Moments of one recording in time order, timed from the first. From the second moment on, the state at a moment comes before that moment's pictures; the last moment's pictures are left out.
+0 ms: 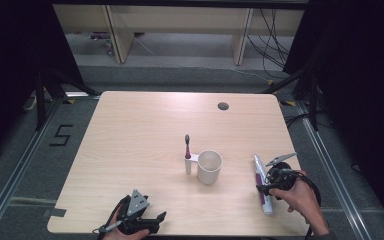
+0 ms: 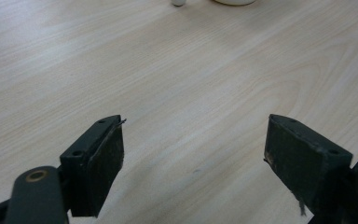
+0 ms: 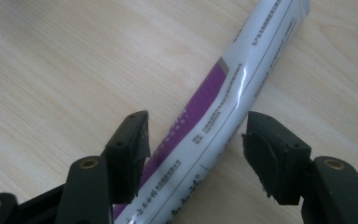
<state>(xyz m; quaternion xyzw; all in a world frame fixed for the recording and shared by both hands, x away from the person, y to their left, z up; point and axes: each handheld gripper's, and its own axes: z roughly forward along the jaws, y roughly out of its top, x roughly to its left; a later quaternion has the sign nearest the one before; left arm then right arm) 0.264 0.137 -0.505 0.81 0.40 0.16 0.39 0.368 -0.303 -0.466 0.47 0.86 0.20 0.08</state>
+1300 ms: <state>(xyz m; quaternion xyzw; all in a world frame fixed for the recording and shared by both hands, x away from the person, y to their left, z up) 0.266 0.134 -0.506 0.82 0.39 0.16 0.39 0.412 -0.277 -0.471 0.42 0.90 0.11 0.00</state>
